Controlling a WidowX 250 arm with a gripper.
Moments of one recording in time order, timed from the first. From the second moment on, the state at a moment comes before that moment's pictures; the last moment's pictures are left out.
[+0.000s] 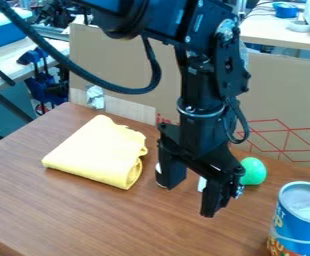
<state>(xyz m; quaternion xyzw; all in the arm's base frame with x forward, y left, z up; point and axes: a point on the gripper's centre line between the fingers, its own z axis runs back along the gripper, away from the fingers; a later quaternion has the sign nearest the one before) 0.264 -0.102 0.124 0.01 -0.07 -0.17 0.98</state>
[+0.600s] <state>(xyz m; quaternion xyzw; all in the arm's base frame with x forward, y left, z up) 0.271 -0.154 0.127 -0.02 -0.07 -0.18 0.98</state>
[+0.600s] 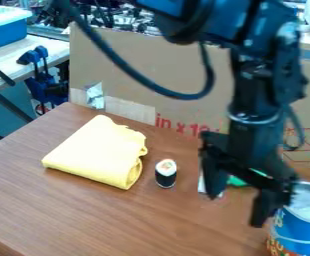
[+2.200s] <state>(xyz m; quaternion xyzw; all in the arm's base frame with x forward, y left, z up) 0.344 -0.194 0.103 -0.01 -0.01 -0.14 0.99</state>
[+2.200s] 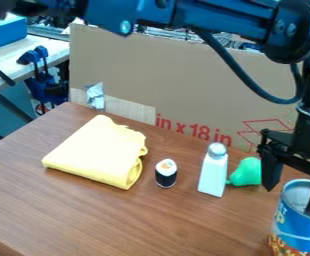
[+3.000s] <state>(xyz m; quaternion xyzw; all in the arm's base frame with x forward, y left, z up) 0.268 -0.174 0.098 0.03 0.05 -0.10 0.99</state>
